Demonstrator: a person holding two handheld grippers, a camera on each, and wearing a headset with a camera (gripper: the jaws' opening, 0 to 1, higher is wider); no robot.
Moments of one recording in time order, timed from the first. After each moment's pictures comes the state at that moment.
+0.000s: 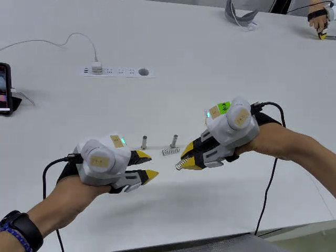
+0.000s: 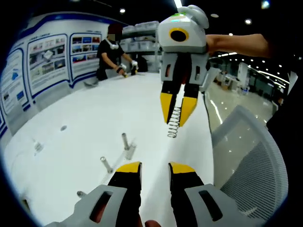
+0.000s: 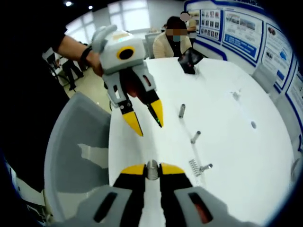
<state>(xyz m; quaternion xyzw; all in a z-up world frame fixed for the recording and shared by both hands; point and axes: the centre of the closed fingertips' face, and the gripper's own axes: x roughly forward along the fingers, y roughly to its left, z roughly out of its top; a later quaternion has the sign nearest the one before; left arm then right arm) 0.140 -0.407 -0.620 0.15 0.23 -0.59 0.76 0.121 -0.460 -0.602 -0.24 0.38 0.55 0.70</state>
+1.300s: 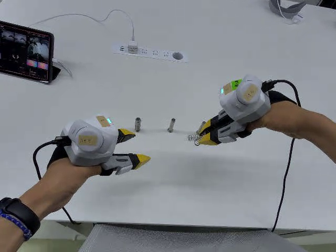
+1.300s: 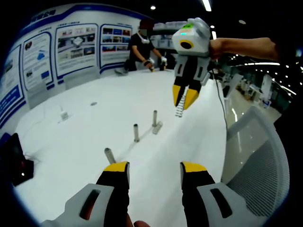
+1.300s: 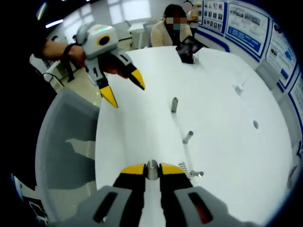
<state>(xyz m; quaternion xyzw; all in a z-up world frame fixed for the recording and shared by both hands) 0.153 -0.323 -0.636 0.11 0.27 -0.50 0.82 0.155 -0.446 -0.622 -0.28 0.41 0.54 0.68</state>
